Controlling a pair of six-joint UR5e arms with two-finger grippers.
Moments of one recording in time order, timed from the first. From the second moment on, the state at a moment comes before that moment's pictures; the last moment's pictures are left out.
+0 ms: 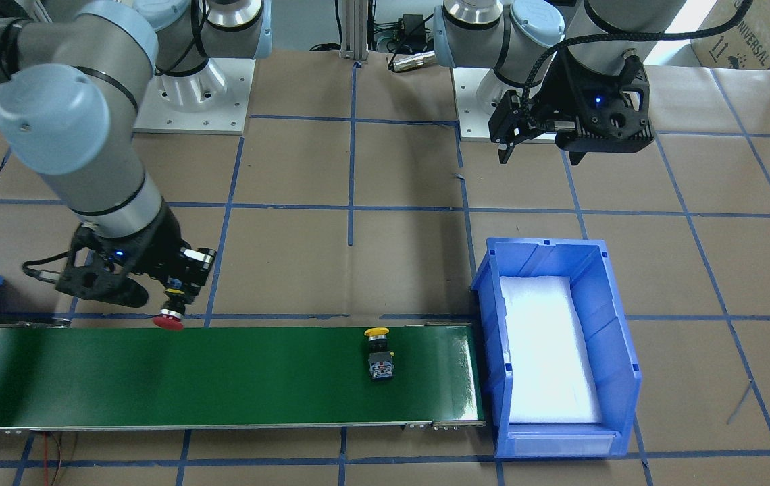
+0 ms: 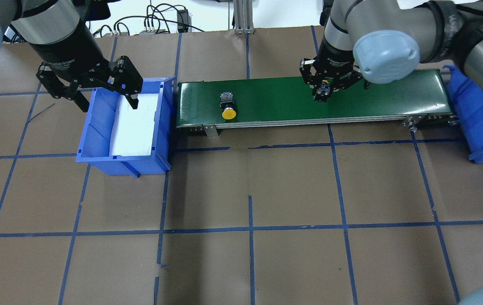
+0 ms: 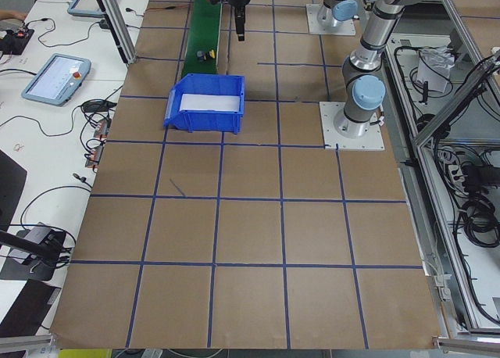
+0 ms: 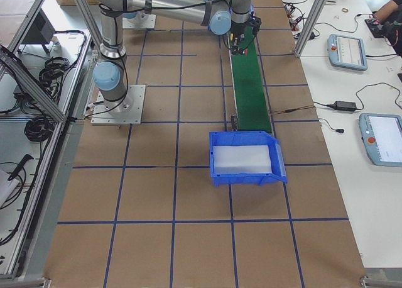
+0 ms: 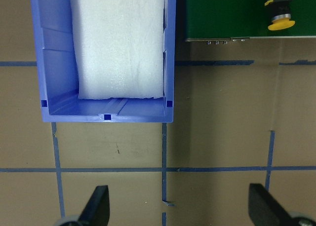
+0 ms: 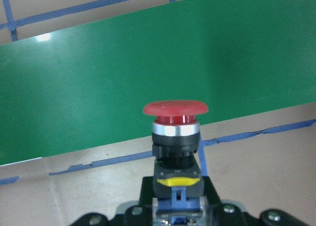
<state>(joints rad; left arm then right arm) -1.57 -1.58 -1.49 -1.71 1.56 -0.01 1.56 -1.33 1.55 -1.81 -1.54 0.17</state>
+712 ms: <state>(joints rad) -1.57 -1.58 -1.49 -1.71 1.56 -0.01 1.02 -1.40 1.53 -1.66 -1.60 -0.55</state>
